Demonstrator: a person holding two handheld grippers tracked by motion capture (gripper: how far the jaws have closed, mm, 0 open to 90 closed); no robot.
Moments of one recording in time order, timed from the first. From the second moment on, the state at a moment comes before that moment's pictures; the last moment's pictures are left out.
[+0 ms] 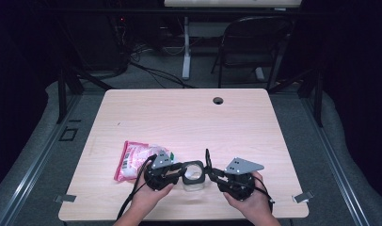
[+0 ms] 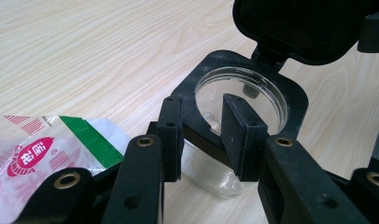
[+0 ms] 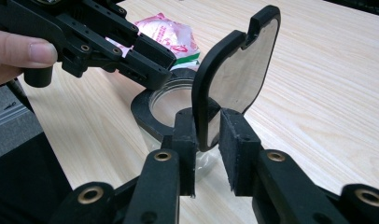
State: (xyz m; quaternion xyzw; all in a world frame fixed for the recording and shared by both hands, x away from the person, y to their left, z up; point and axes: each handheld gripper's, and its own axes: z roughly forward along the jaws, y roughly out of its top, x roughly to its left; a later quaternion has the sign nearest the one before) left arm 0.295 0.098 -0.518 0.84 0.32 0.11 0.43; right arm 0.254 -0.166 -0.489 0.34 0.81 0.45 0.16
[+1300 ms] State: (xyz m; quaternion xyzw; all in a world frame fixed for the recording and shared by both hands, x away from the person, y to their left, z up) left arm 0.294 0.095 -0.525 0.82 0.34 0.08 0.45; right arm 0.284 -0.176 -0.502 0.39 0.78 0.46 0.14
